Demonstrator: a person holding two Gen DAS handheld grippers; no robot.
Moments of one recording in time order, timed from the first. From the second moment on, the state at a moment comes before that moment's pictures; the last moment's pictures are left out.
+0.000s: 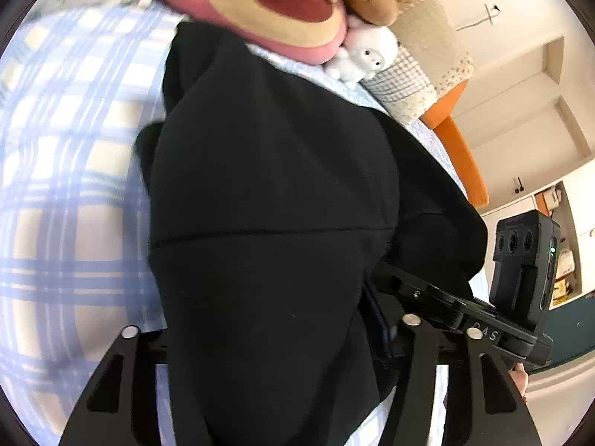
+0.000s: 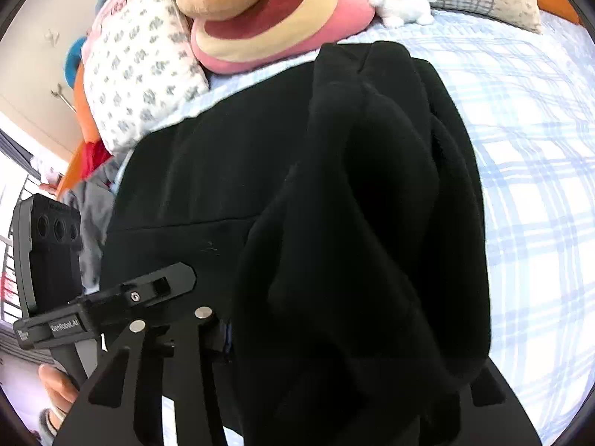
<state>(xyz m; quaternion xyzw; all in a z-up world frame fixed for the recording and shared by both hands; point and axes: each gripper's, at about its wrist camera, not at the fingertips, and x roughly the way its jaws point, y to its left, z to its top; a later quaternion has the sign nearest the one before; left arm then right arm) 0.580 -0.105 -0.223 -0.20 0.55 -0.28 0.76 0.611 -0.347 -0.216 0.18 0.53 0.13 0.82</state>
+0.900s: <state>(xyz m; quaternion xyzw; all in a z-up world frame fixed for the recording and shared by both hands) 0.397 -0.334 0.057 -0.09 0.43 -0.47 0.77 0.375 -0.549 0.048 0.20 0.37 0.07 0.90</state>
